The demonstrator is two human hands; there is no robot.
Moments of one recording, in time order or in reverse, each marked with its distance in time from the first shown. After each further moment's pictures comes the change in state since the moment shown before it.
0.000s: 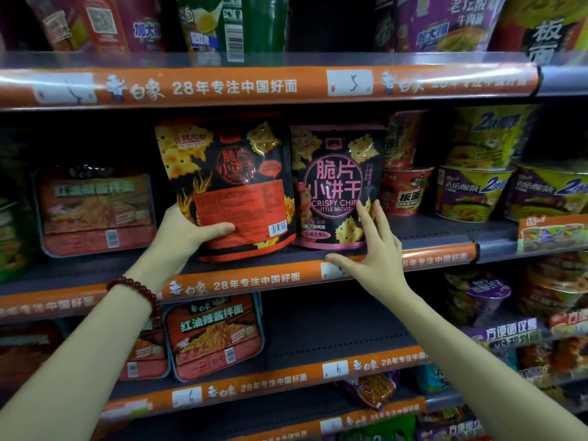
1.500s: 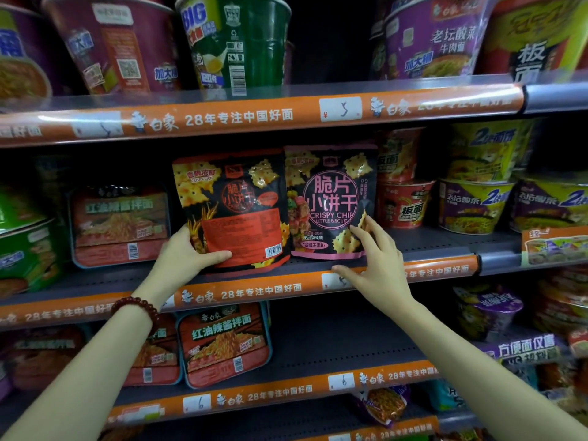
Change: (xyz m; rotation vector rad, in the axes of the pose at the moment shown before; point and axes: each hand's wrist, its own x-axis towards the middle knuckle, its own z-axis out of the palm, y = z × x) left_hand -0.031 0.016 -0.007 0.527 0.075 -0.077; right_hand -0.002 -0.005 -0.014 -0.067 -0.027 -0.056
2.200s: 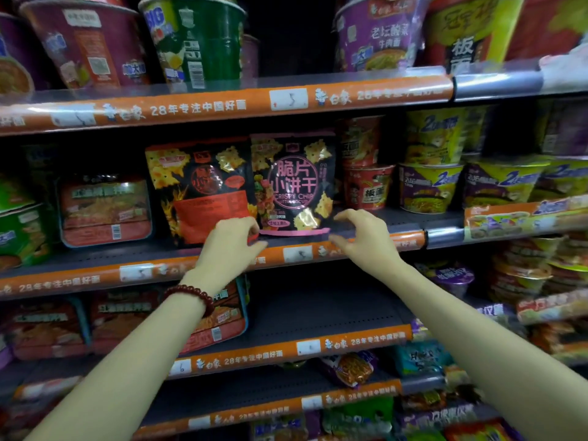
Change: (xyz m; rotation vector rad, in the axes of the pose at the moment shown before) left_hand -0.053 0.081 0.079 0.445 0.044 0.366; right_hand -0.010 0.017 -0.068 0.062 -0.087 -0.036
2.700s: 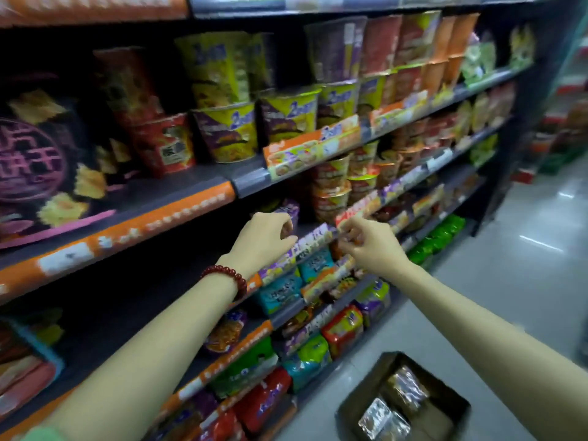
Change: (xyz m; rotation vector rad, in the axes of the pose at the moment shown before) left_hand -0.009 0.278 0.176 -0.329 -0.464 0.517; right_hand -0.198 0.179 -0.151 -0.207 -0.001 0.649
